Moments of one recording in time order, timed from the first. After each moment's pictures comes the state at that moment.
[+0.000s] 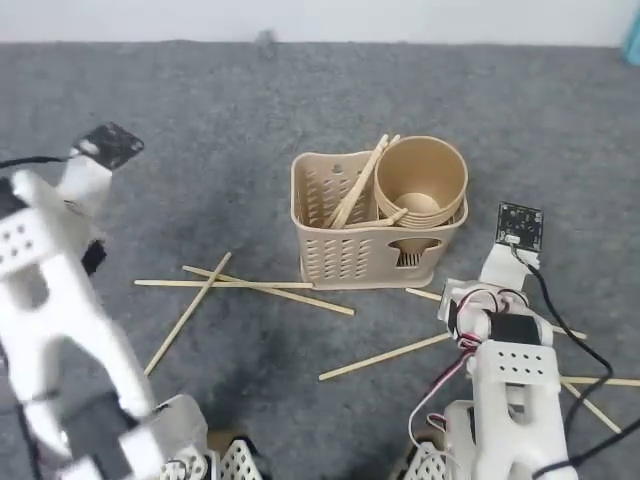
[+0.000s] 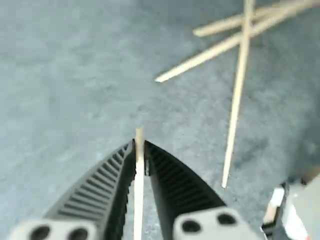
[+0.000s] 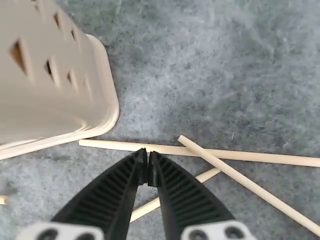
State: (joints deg) left arm -36.3 -17.1 8.1 98.3 -52.0; right arm 1.5 -51.5 73.4 48.5 -9.2
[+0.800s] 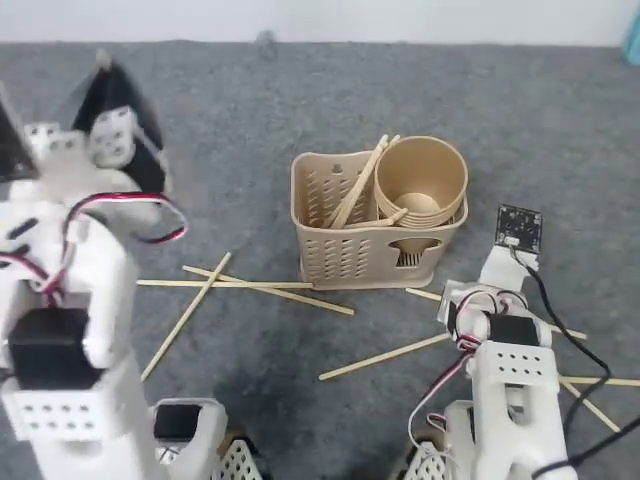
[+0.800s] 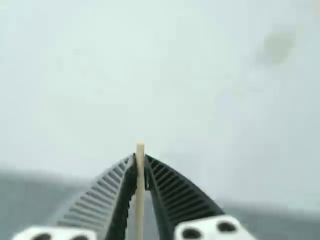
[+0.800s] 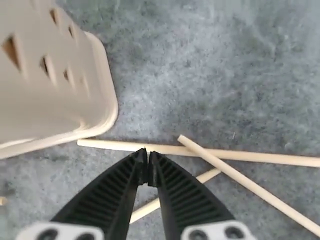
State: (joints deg) left arm -4.3 -47.3 8.1 51.3 17.1; right arm 1.6 -51.4 74.9 46.6 -9.2
